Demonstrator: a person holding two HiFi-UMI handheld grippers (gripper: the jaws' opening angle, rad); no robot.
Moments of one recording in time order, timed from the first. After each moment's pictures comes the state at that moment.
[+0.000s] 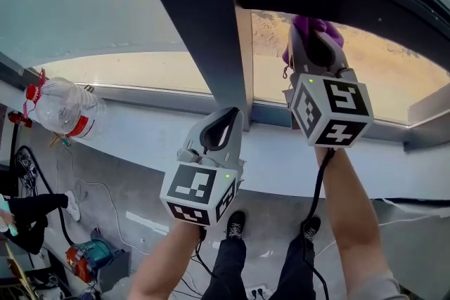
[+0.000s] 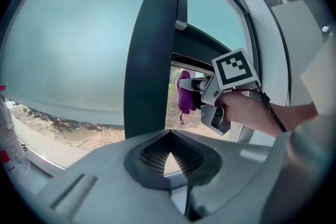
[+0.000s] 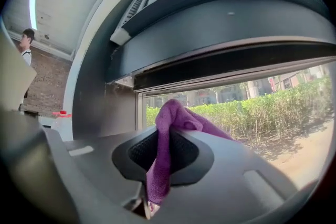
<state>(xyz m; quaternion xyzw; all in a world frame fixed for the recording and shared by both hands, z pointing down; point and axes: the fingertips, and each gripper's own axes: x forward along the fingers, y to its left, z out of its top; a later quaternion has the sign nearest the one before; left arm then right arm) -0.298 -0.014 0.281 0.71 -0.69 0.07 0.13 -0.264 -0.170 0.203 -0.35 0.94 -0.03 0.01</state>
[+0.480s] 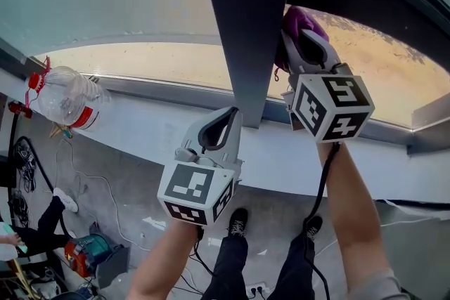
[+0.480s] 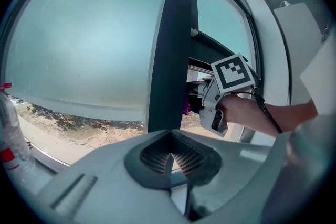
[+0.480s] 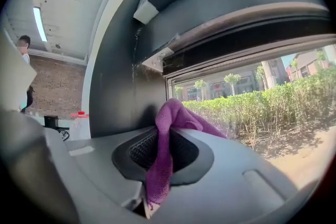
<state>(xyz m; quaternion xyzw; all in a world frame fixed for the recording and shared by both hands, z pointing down) -0.331 0.011 0.290 0.70 -0.70 0.06 0.14 -0.321 -0.138 0.226 -0.26 0.96 -0.05 -0.01</state>
